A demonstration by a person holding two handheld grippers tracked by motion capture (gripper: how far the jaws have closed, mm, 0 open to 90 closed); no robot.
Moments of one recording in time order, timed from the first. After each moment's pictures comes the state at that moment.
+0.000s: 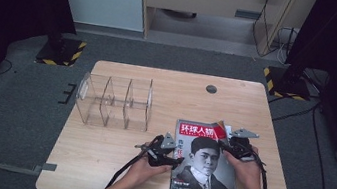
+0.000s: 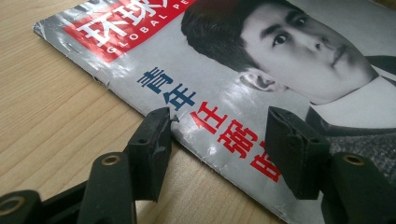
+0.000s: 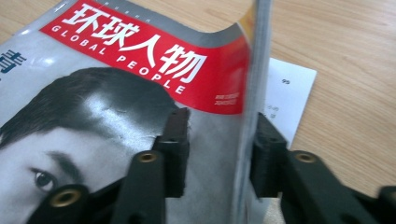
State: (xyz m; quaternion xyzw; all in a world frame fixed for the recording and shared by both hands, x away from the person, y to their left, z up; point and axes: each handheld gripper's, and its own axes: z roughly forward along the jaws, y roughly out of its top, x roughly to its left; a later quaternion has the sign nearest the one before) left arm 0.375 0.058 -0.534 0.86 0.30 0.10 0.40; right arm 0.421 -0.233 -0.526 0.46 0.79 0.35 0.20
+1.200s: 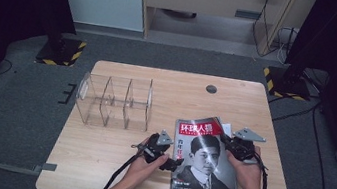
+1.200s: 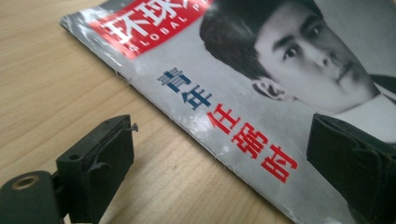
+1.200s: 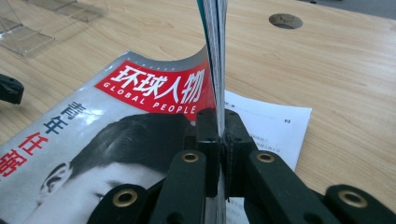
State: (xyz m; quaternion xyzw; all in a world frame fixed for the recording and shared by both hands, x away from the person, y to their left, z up) left arm 0.377 0.068 -0.531 0.83 0.35 0.10 0.42; right arm 0.404 -0.230 -0.500 0.43 0.76 0.42 0.23
